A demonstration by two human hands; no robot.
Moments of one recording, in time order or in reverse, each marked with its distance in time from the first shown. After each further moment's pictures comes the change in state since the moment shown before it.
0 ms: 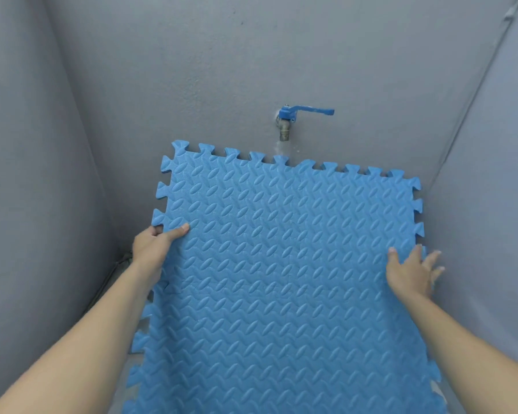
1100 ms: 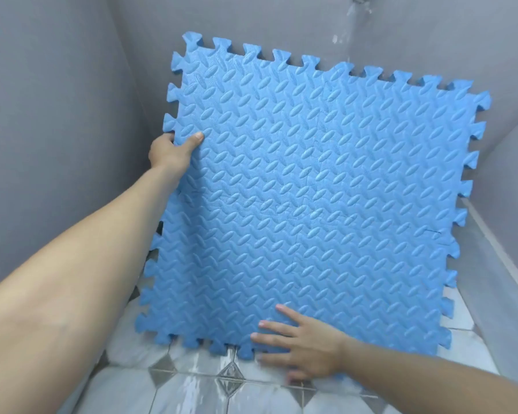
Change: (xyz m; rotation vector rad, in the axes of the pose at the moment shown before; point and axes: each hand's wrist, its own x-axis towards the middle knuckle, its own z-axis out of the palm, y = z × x) left_hand 0.031 -0.033 -0.043 0.328 0.155 0.076; right_hand -0.241 0.105 0.148 -0.705 -0.421 -2.232
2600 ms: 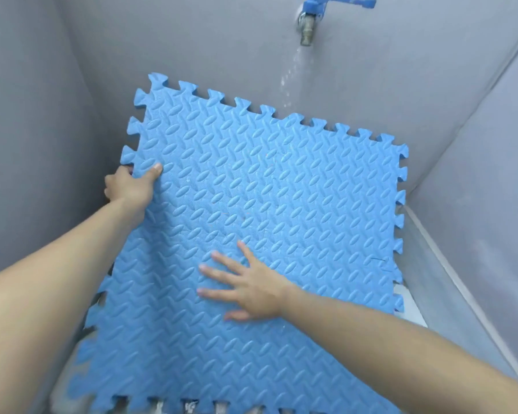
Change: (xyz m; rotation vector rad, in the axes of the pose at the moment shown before) left_hand -0.004 -0.021 0.015 0.075 0.154 -0.099; right_hand 0.051 0.109 -0.050 0.132 0.061 0.266
